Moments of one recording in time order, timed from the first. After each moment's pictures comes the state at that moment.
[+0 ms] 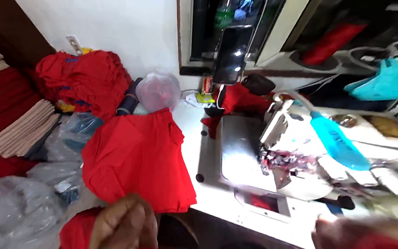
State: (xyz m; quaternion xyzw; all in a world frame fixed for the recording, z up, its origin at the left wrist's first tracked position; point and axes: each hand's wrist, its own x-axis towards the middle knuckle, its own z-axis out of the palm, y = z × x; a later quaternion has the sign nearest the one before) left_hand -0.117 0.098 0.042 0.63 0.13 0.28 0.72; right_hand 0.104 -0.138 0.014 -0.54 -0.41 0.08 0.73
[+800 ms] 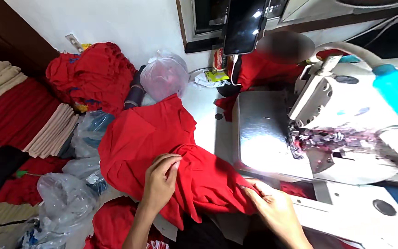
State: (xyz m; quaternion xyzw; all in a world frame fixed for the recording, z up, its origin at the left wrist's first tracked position) left_hand -0.049 0.154 -0.074 0.90 0.20 0.27 0.28; right_hand 0.098 -0.086 -0.170 -0.81 -0.29 0.06 0.50
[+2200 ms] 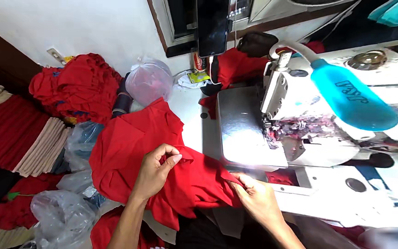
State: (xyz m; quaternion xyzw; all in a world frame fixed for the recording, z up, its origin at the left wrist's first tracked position) left_hand -0.015 0.165 -0.039 0.84 0.14 0.18 0.49; right_hand 0.095 -0.079 -0.179 -0.82 -0.30 -0.01 0.49
